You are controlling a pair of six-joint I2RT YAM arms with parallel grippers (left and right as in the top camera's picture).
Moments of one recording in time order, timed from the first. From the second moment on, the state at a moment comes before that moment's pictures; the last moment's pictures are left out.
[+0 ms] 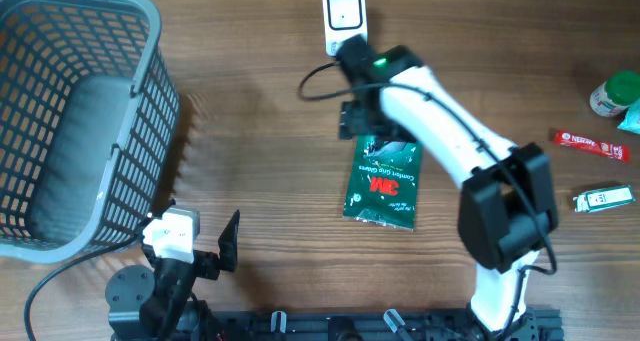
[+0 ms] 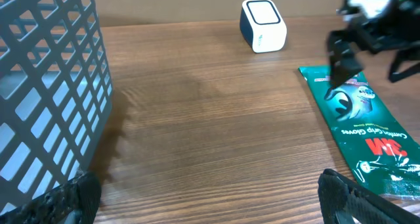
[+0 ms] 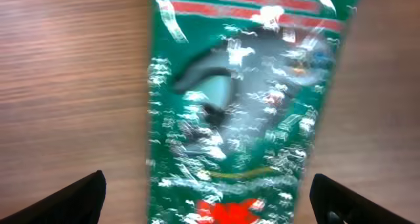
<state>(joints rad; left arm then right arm) 0.03 0.01 0.42 -0.78 0.23 0.04 0.56 2.04 1.66 -1.16 0.18 0.63</state>
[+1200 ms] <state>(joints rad) 0.03 0.01 0.42 -0.78 0.23 0.04 0.39 2.21 1.53 -1.00 -0.59 0.28</state>
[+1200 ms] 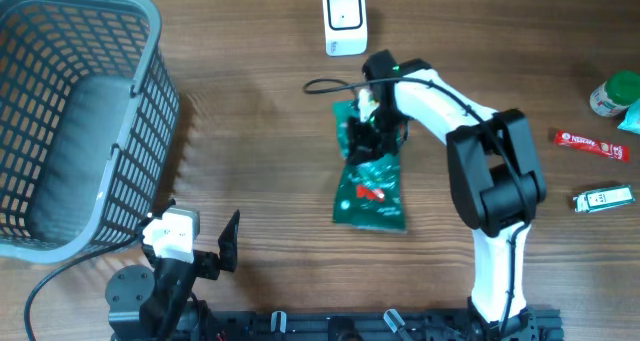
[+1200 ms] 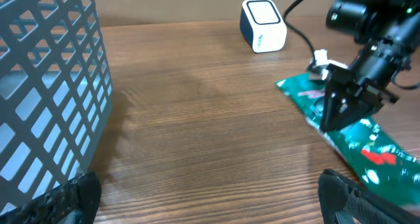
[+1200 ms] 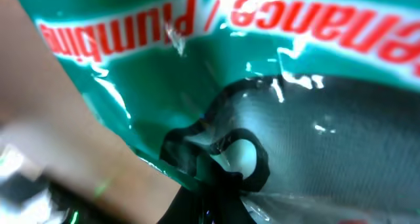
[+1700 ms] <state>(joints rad) 0.03 0.01 0.42 -0.79 0.23 0.04 0.41 2.00 1.47 -0.75 -1.50 -0.13</state>
